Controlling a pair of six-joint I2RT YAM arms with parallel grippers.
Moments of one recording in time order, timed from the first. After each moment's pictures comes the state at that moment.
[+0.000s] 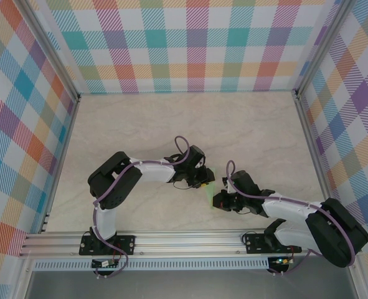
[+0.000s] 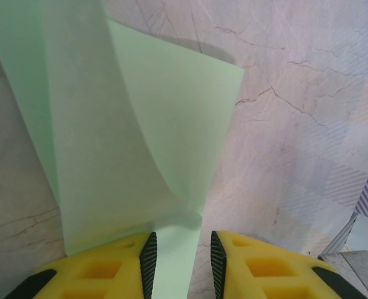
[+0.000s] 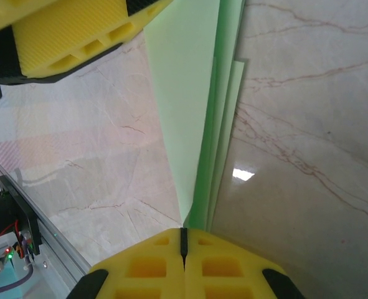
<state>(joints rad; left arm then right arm) -0.87 1.94 1.08 -0.06 0.36 -1.13 0.67 1.16 0.25 0.00 -0.50 0.86</state>
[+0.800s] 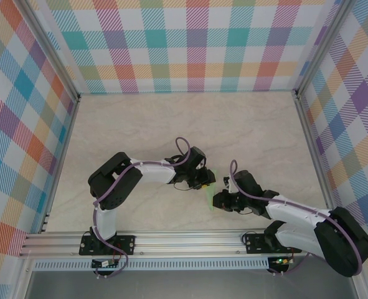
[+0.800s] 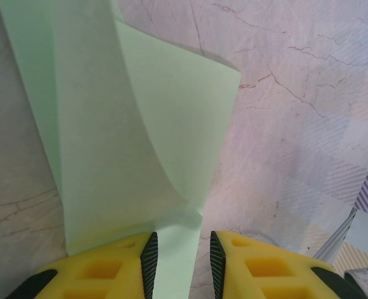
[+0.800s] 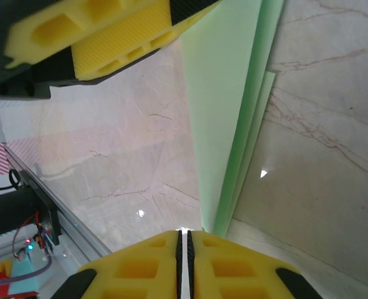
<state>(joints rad) -0.88 1.94 1.08 -0.05 0.36 -1.14 0.66 1.08 0.25 -0.05 -0.52 0.89</state>
